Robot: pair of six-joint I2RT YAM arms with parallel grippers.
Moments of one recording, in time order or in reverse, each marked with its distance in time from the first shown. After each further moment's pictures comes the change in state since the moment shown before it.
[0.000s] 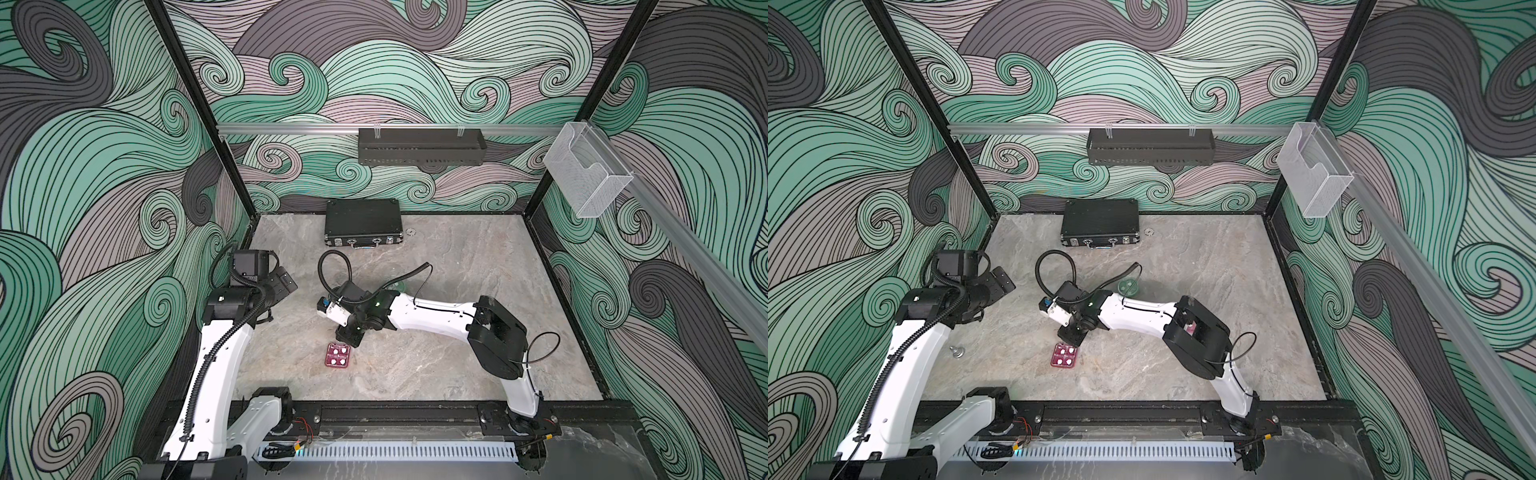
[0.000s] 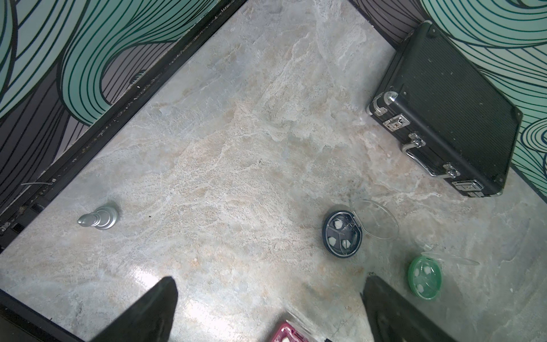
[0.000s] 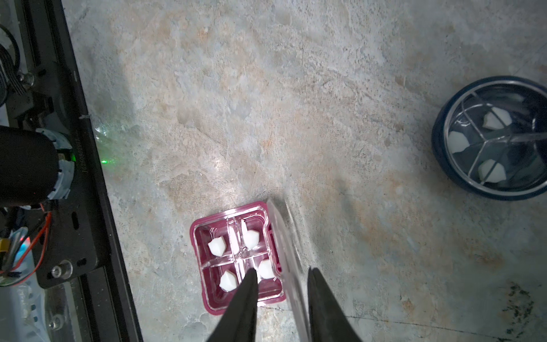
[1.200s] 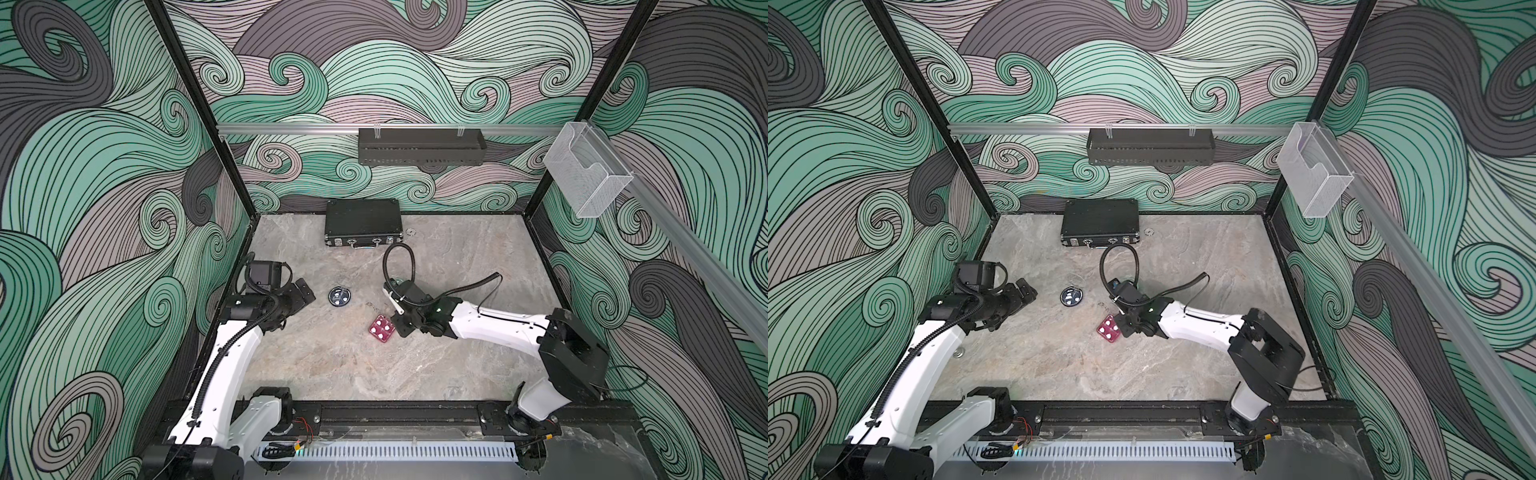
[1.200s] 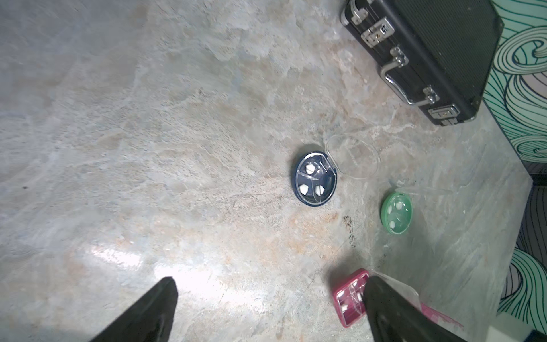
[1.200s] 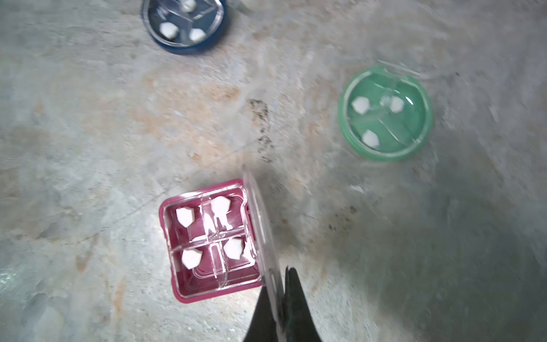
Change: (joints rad) left arm -0.070 0.002 -0.223 0.156 0.273 -0.026; right arm -0.183 -0.481 -0.623 0.175 0.354 0.245
